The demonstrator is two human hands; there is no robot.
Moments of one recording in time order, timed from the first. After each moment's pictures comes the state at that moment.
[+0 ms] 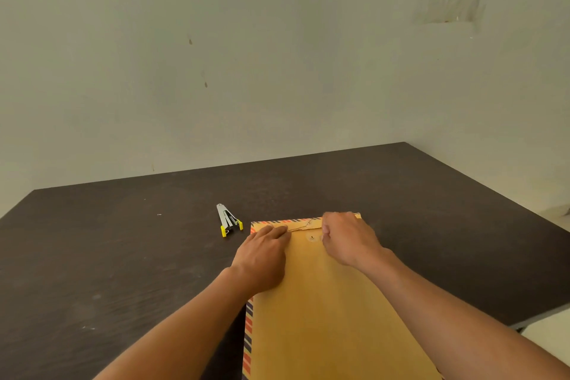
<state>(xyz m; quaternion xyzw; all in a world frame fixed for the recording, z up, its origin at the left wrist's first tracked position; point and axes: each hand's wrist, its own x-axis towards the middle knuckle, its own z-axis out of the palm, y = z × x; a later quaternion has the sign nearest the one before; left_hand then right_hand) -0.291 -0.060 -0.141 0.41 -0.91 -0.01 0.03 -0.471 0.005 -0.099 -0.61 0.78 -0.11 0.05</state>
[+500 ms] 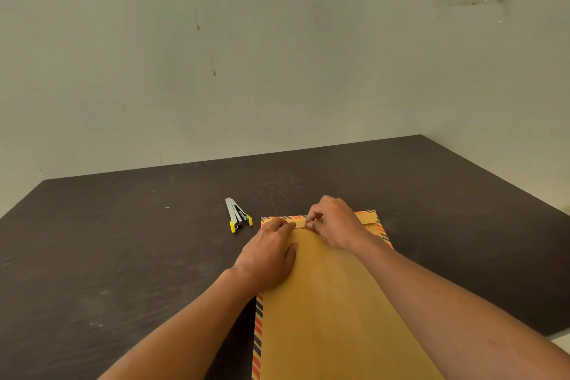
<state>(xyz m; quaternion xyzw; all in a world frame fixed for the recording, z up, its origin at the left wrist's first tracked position) -0.282 -0.067 -0.148 0.42 -0.89 -0.11 0.14 -0.466 -0.055 -0.127 -0.66 0.71 -0.22 0.10</state>
